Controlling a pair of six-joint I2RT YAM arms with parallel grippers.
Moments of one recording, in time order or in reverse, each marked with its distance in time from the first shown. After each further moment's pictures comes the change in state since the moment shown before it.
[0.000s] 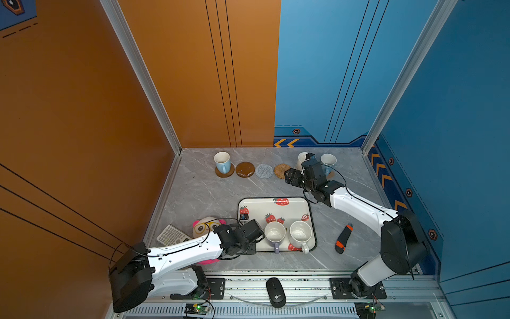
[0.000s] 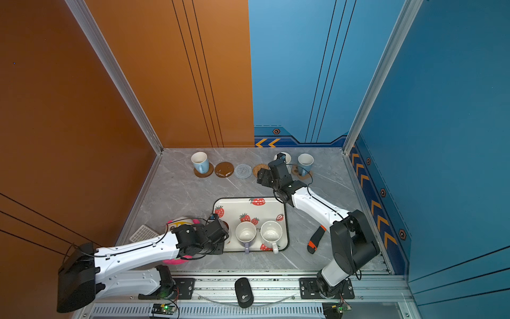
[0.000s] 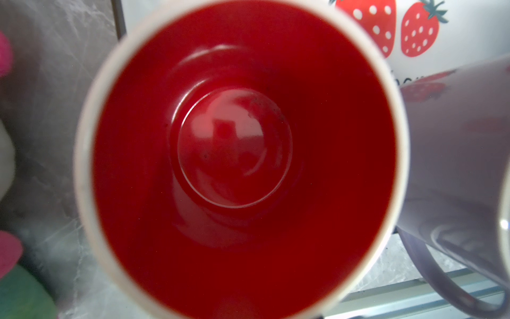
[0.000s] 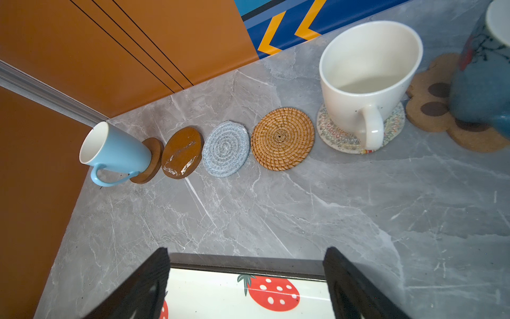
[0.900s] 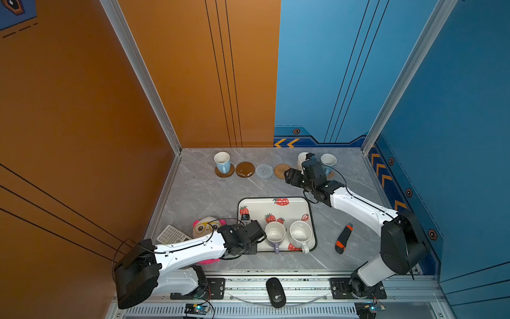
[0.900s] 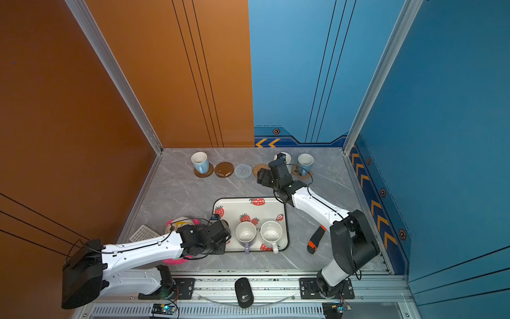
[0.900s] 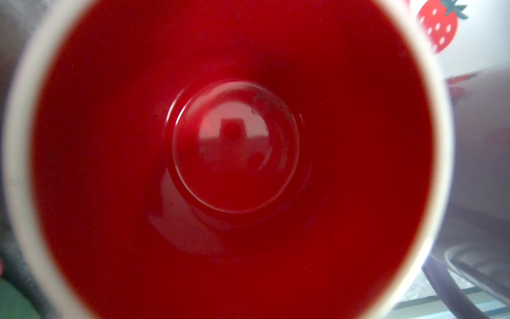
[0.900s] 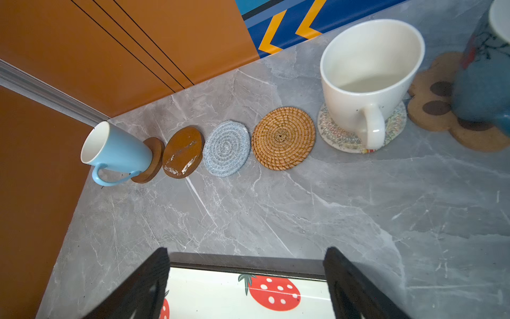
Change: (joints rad) left arm -0.004 0.045 -0.011 0.045 -0.014 0.000; right arm -0.003 0.000 0.000 0.000 -0.008 0.007
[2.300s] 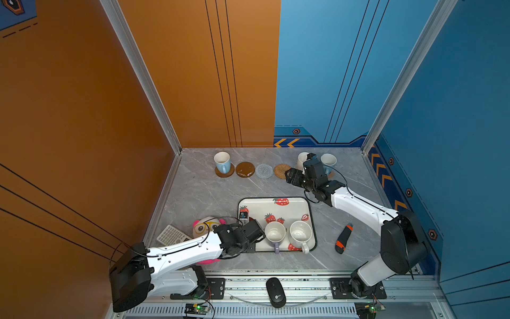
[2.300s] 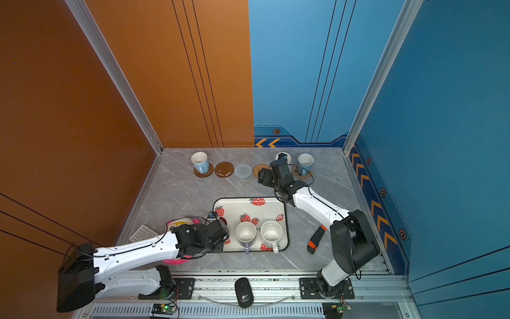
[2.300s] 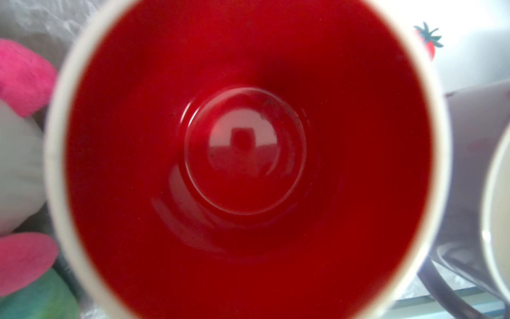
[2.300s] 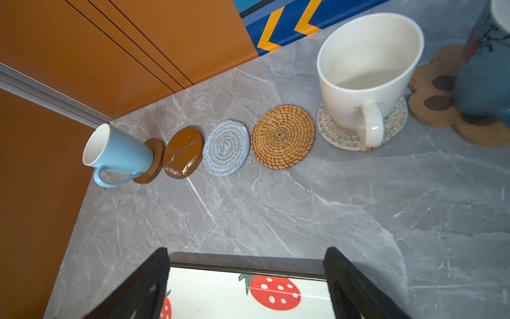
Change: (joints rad) left arm -0.006 -0.050 0.032 -0.071 -0.064 0.000; right arm -0.016 0.000 -0.008 0.006 -0.026 0.008
